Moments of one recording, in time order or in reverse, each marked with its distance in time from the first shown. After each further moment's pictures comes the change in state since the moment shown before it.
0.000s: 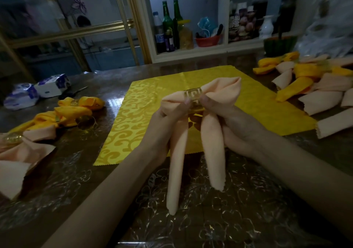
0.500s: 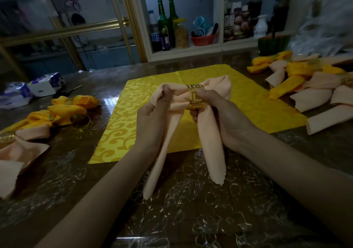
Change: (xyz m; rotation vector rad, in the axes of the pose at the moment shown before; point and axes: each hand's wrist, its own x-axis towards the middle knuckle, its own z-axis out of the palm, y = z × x) left_hand 0.001 0.004 0.004 0.070 0.200 0.221; right_hand 0.007 0.003 -0.004 -0.062 0.128 -0.062
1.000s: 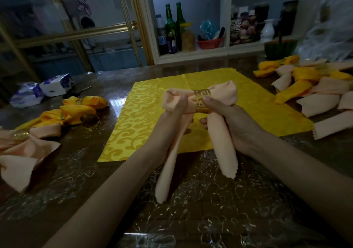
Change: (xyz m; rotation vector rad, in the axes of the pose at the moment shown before) left_hand 0.014 -0.006 0.008 0.106 -0.113 -0.208; right_hand -0.004 -0.001 -0.005 -0.086 0.005 0.010
